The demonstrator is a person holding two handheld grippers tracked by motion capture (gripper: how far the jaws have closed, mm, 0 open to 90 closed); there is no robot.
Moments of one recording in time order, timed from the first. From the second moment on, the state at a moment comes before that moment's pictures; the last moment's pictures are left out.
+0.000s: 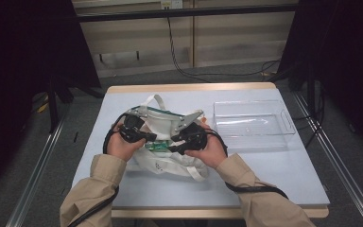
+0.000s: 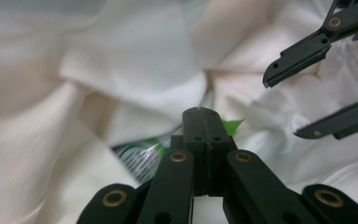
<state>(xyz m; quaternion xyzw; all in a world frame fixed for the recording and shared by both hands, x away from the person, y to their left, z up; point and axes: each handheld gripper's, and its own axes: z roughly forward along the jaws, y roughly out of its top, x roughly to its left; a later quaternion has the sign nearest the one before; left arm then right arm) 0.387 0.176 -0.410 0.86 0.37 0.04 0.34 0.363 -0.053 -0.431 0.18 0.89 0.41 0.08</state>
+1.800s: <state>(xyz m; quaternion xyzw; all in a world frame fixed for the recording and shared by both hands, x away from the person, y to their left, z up) 0.371 0.196 -0.422 0.85 0.38 0.06 0.36 0.360 -0.083 -0.365 0.20 0.87 0.44 0.10</state>
